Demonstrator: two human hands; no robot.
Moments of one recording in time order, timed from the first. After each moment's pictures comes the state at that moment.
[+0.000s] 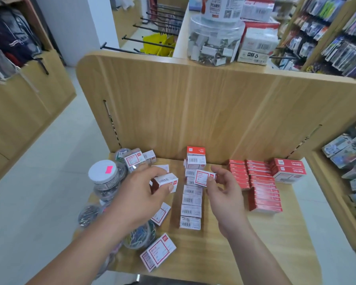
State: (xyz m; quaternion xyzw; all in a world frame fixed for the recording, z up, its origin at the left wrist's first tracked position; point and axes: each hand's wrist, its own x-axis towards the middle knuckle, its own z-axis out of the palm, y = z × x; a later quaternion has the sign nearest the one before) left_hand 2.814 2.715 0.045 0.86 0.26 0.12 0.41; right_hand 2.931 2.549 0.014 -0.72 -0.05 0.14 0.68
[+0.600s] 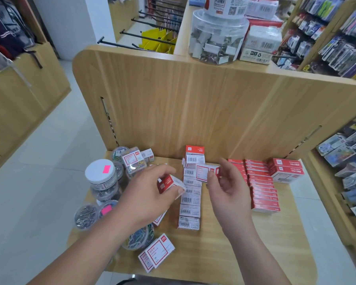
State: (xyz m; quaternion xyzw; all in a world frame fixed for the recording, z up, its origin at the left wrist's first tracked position) left_hand 2.825 2.708 0.042 0.86 0.24 0.10 0.43; right_hand 2.928 2.543 0.027 -0.74 -0.12 0.07 0.66
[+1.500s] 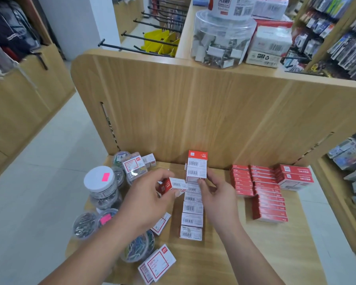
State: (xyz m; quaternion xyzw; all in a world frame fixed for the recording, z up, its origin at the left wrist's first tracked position) left_hand 2.837 2.714 0.022 0.83 0.27 0.13 0.48; right_hand 2.956 2.565 -0.014 -0.82 -0.15 0.13 0.53
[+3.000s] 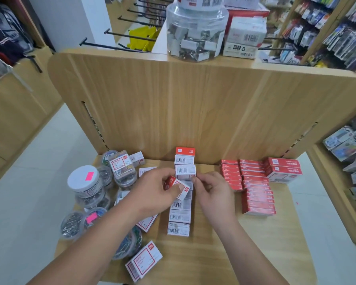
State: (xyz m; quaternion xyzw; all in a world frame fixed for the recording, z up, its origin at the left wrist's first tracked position) left_hand 2.874 2.698 0.023 0.86 0.20 0.03 0.47; right_hand 2.970 2.542 -0.022 -0.82 -0.21 0.05 0.52
